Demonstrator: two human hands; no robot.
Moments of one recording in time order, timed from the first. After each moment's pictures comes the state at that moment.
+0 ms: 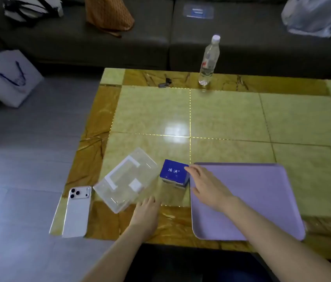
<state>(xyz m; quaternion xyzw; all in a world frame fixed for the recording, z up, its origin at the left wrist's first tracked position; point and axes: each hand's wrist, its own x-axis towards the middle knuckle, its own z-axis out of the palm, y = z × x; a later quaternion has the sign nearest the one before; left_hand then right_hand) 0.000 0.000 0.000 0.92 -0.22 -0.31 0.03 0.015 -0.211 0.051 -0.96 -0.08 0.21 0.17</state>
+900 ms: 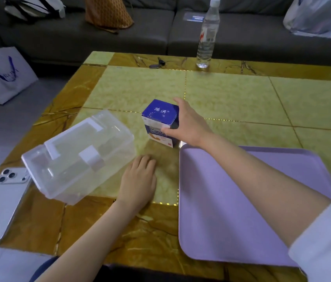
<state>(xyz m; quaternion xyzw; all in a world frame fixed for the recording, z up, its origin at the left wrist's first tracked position) 0.038 -0.060 -0.150 0.98 -0.21 0.05 0.05 0.116 -0.235 -0.074 -0.95 -0.07 -0.03 0.29</state>
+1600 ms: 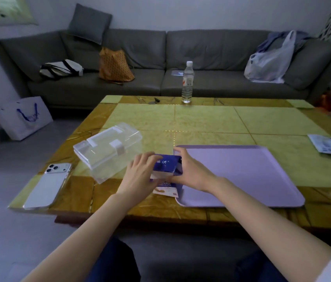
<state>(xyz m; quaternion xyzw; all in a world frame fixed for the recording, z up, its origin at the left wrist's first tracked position) -0.081 -0.028 -0.066 0.94 -0.28 0.12 0.17 -0.104 -0.208 -0.047 -0.93 -0.06 0.04 0.35</state>
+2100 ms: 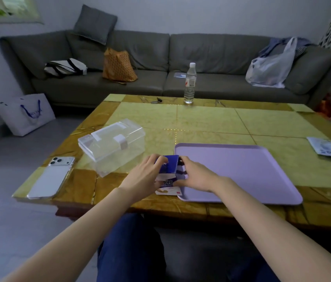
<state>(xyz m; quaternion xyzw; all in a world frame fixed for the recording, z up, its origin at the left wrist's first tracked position) -0.090 -0.025 -0.071 0.92 -0.36 0.11 0.14 -0.118 -0.209 -0.053 -0.94 -0.07 0.09 0.32</state>
